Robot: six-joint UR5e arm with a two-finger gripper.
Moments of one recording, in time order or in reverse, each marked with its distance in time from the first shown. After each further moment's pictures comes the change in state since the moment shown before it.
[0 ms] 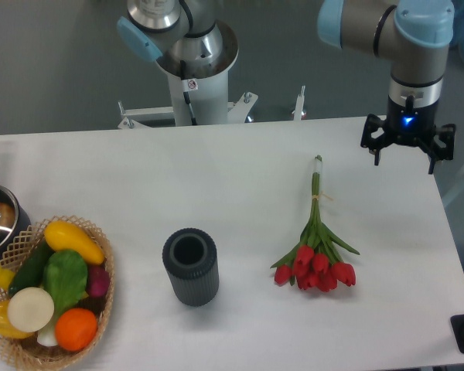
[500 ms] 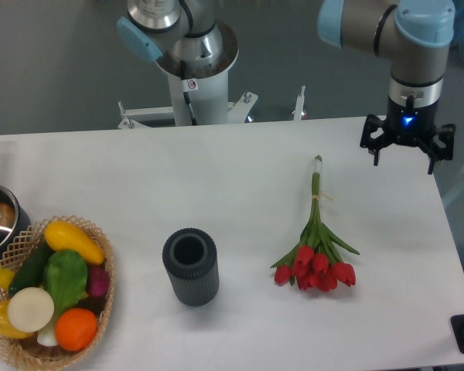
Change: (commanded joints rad) arm -0.003 0.015 -0.032 -0.008 -0.008 -0.008
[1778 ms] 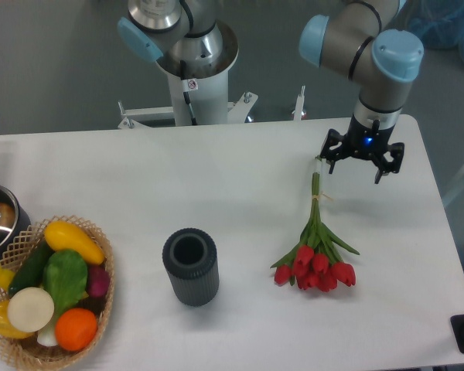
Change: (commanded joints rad) arm 0.018 -0.038 -0.180 0.008 -0.141 -0.106
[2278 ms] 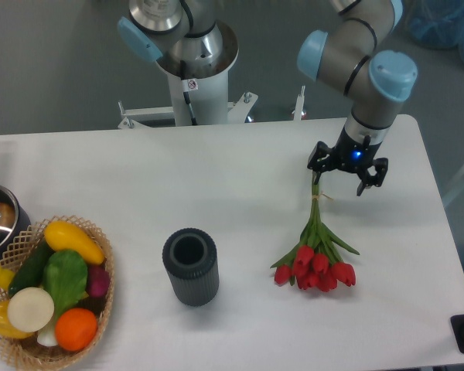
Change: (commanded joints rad) arm -0.025 -0.072 -0.014 0.008 0.003 0.000
